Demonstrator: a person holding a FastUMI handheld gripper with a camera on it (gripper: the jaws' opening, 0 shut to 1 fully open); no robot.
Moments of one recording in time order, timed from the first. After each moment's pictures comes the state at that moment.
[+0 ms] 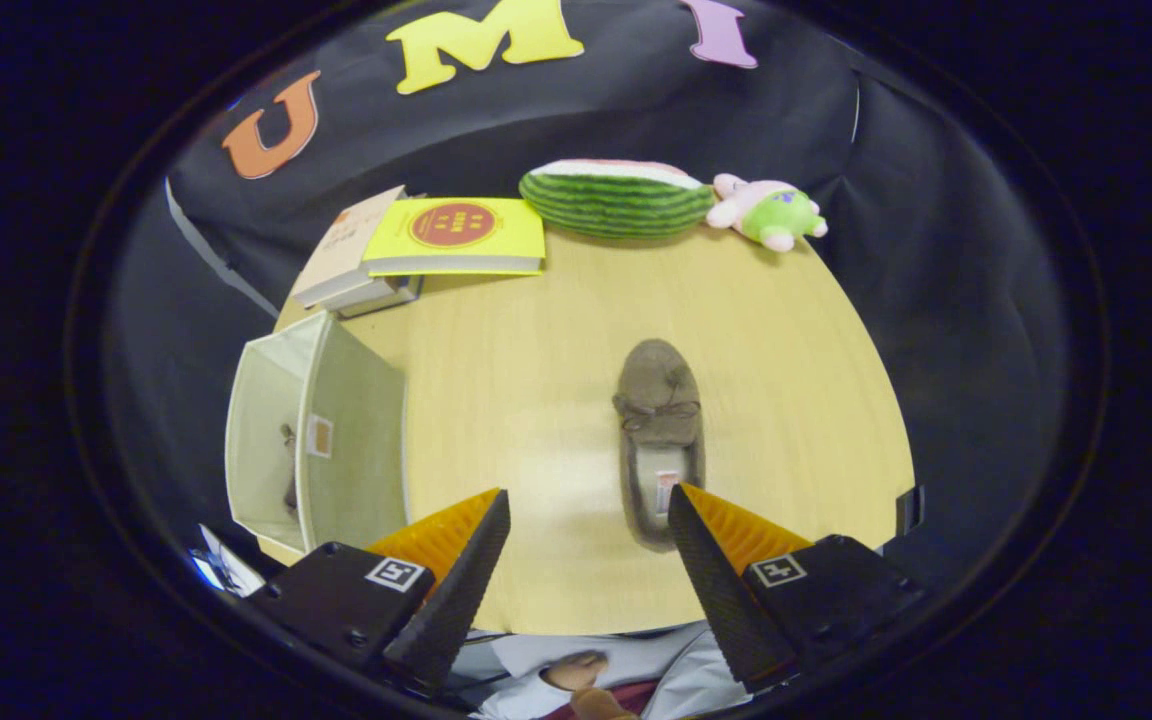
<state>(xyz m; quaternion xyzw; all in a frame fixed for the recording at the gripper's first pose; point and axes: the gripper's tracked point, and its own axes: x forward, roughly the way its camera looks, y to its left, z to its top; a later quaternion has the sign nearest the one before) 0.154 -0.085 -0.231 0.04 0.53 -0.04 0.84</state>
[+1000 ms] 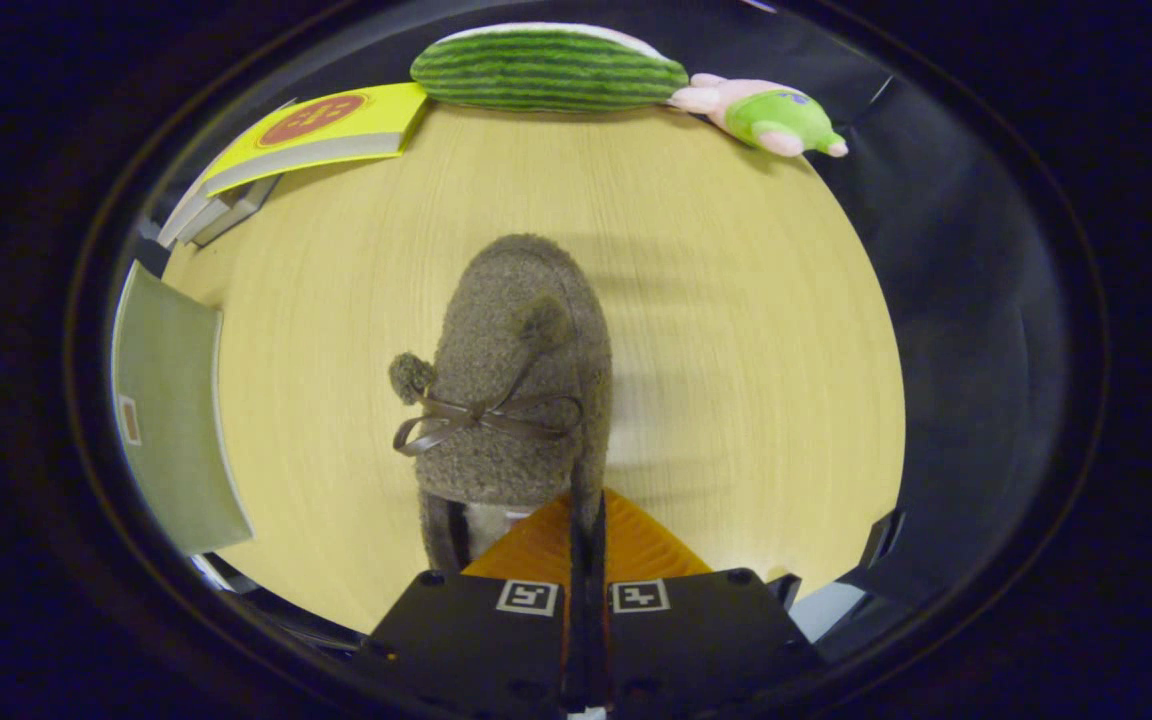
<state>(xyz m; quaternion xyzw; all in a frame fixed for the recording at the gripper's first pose) 0.184 -0.171 -0.347 -0.03 0.63 -0.11 0.77</state>
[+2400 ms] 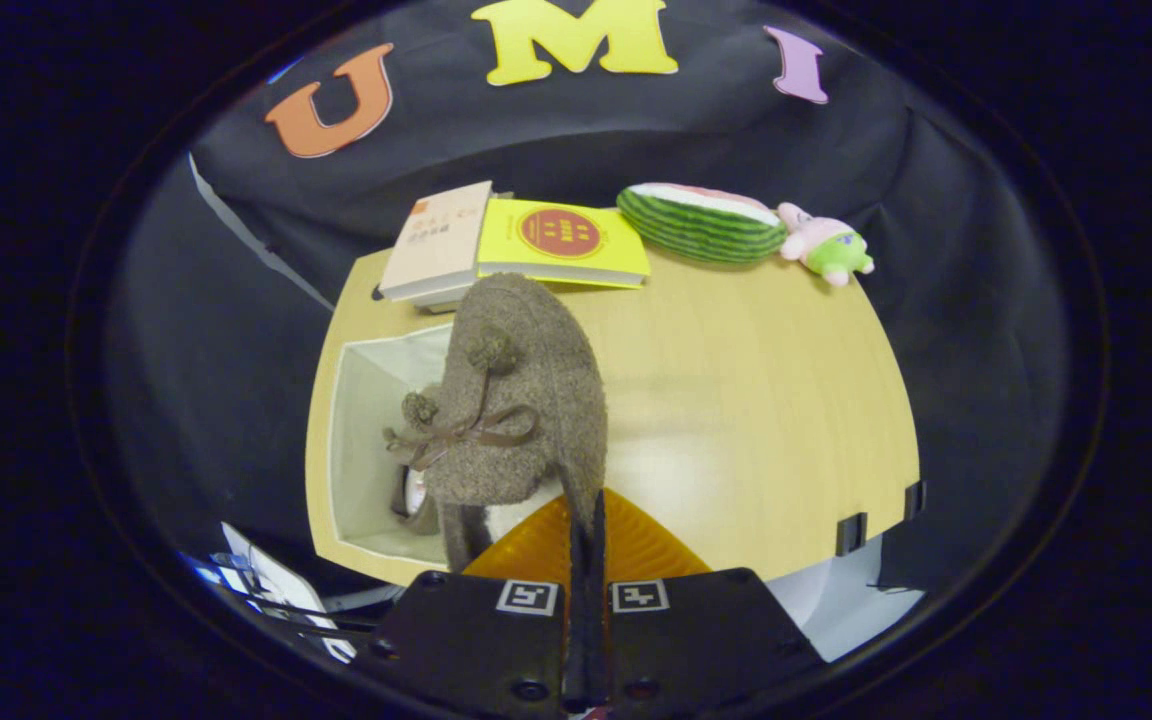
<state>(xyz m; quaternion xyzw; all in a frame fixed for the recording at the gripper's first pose) 0.165 0.106 -0.143 0.03 0.52 -0.01 0.85</state>
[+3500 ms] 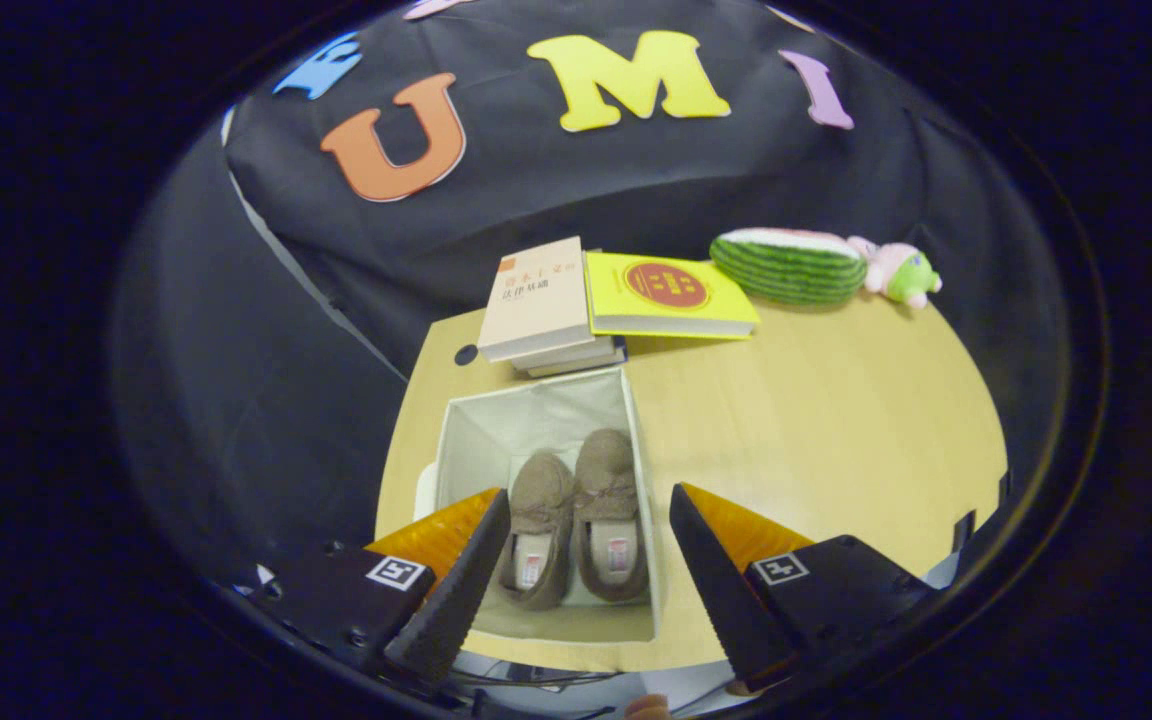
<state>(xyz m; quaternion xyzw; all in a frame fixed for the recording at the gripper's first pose) 0.201 0.202 -0.152 0.06 0.39 0.03 0.92</state>
